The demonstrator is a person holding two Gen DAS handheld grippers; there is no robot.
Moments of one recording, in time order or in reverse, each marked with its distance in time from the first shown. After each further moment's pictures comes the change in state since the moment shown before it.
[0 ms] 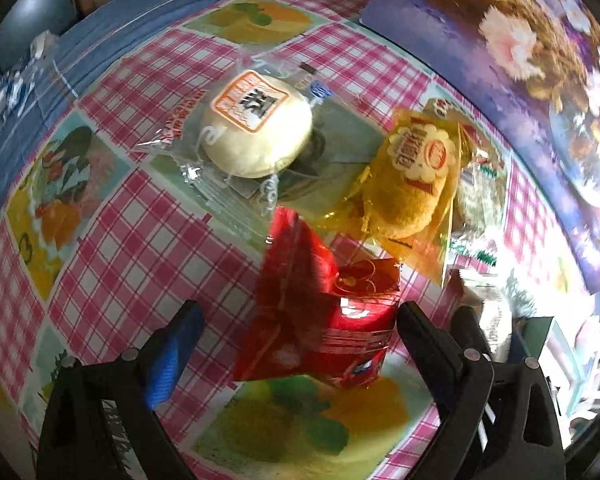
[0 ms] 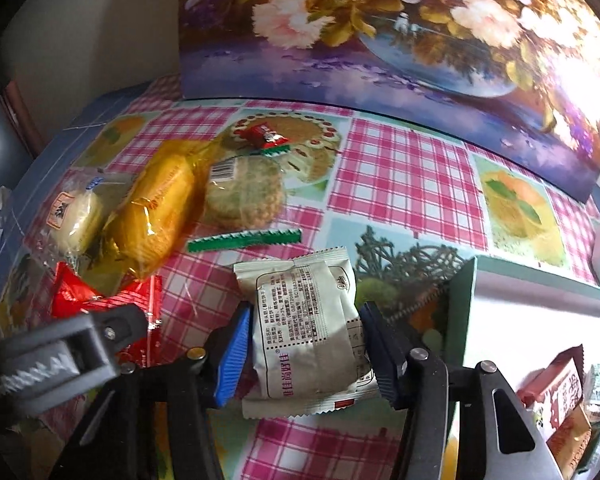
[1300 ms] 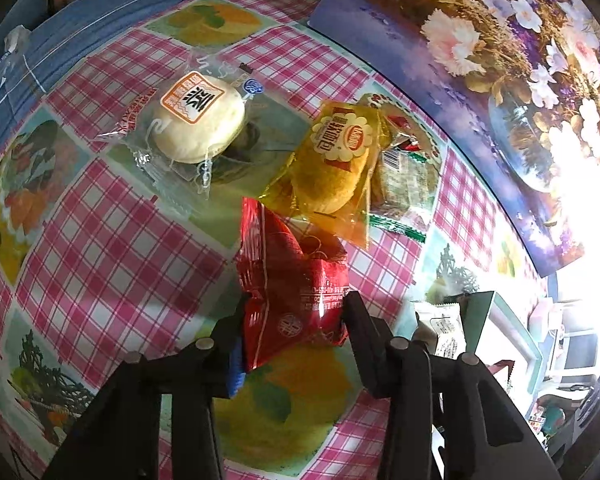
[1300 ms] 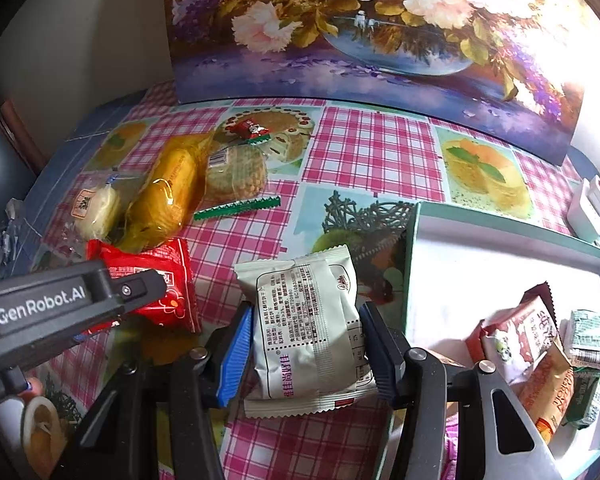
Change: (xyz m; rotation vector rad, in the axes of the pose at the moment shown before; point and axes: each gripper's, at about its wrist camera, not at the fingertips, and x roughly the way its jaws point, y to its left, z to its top) left arm -0.040 0.000 -0.024 0.016 0.018 -0.206; right arm -0.042 -0.018 -0.022 0.072 0.033 0.012
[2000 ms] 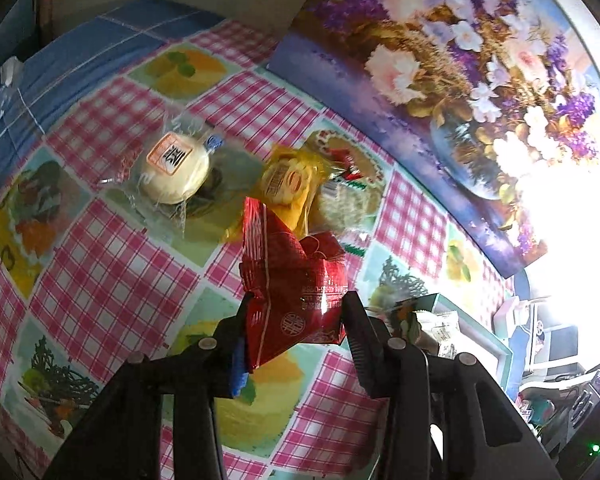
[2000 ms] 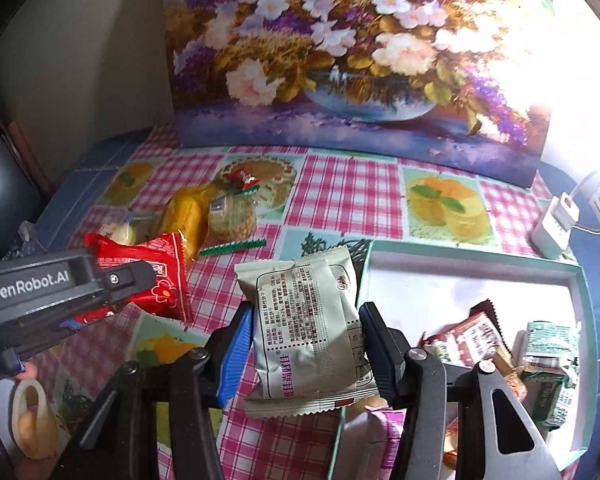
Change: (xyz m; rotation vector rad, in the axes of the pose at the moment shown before) left arm -0.057 -0.020 -0.005 0.047 -0.095 -0.072; right arm -0.052 -0.016 0.006 0.025 -0.113 -0.006
